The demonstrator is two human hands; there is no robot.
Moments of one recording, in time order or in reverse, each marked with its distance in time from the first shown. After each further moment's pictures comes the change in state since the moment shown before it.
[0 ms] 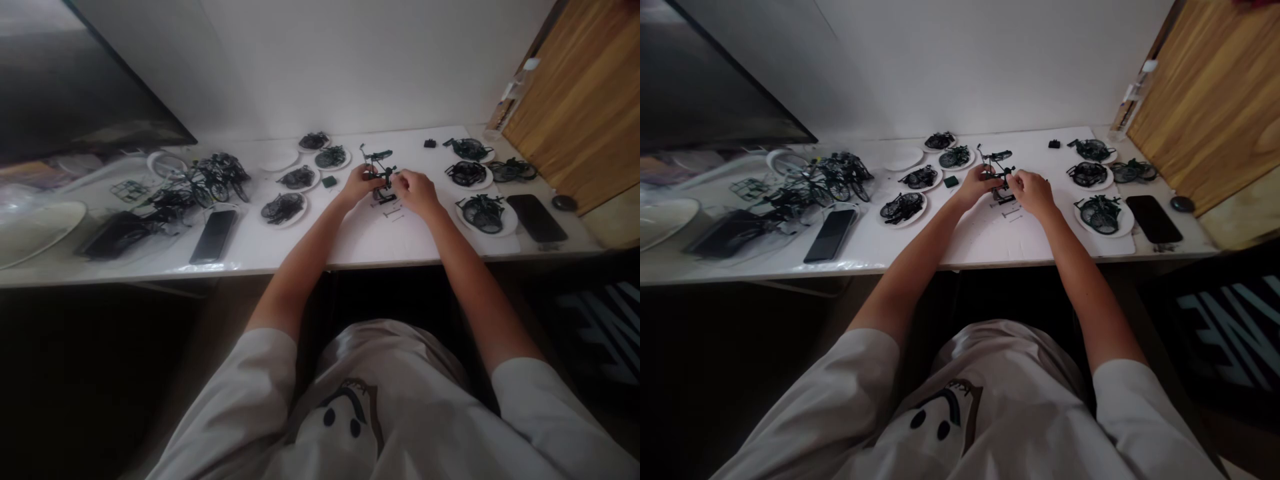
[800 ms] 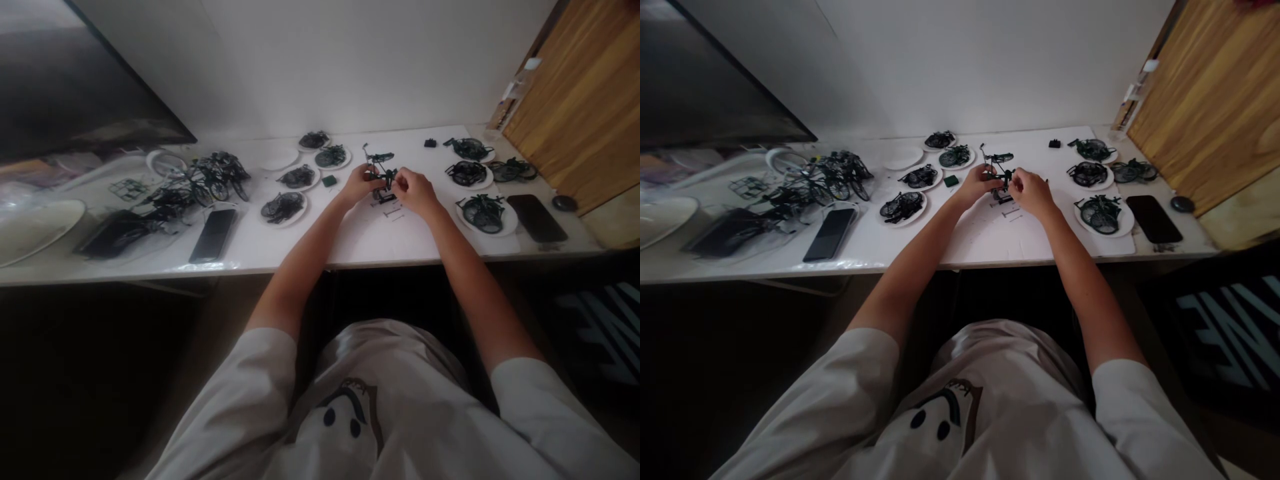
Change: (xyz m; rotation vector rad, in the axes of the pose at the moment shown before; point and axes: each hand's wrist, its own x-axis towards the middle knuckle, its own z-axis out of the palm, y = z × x) left_hand -0.003 0.007 0.003 0.096 -0.001 -0.004; right_hand -0.003 -0.009 -0.010 0.043 -0.097 0.005
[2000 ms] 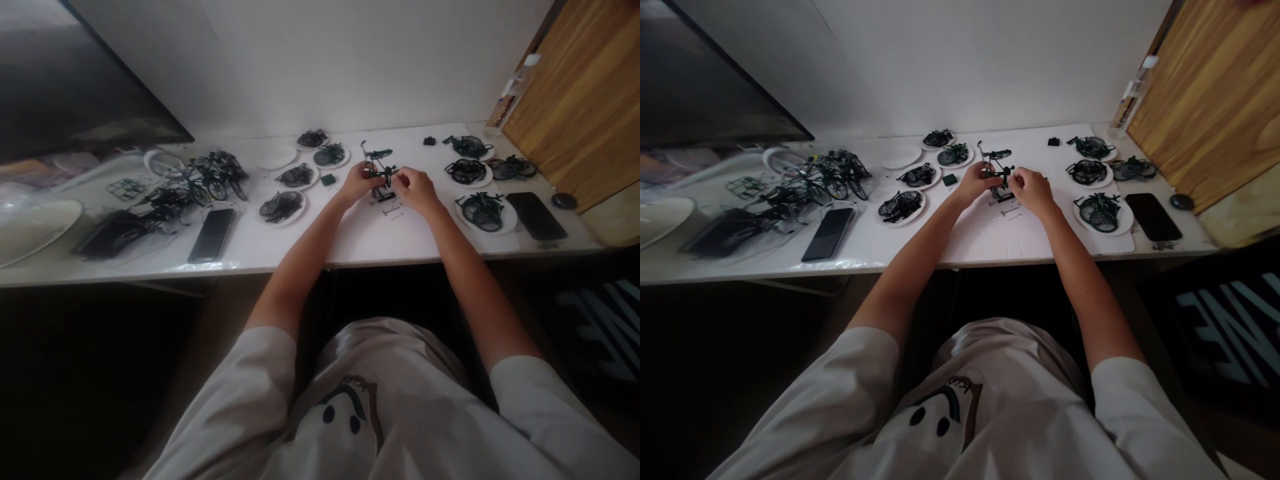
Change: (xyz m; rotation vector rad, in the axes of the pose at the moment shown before) left_hand 0.003 -0.004 -0.001 0.021 0.021 0.019; right_hand 0.000 0.001 0.001 0.049 0.051 0.033
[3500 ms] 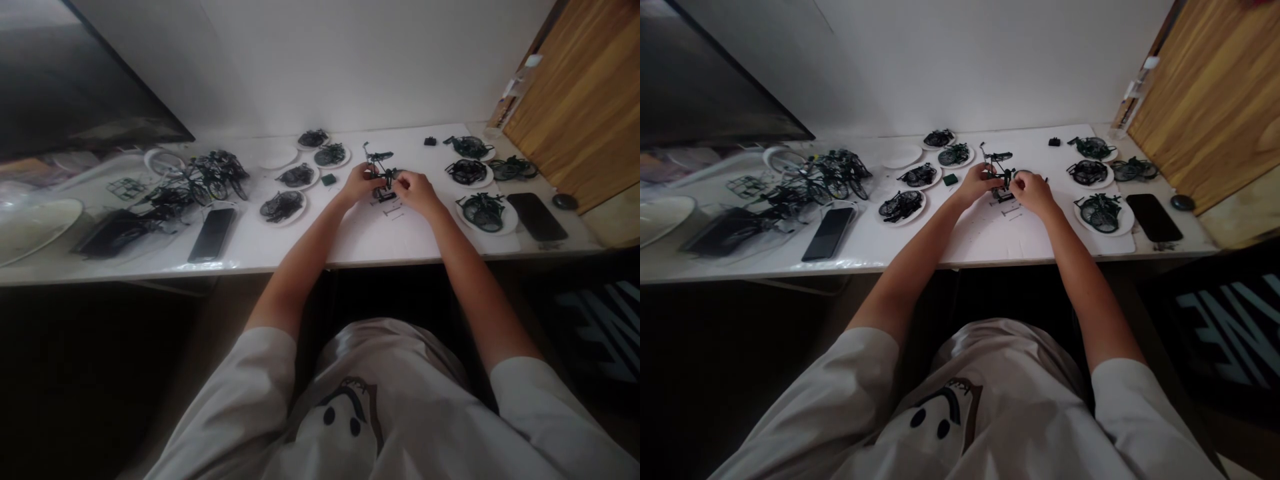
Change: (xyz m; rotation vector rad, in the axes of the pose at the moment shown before) left_hand -0.004 0.005 0.002 0.066 0.013 -0.013; right_hand 0.003 0.007 0.004 0.032 -0.061 0.038
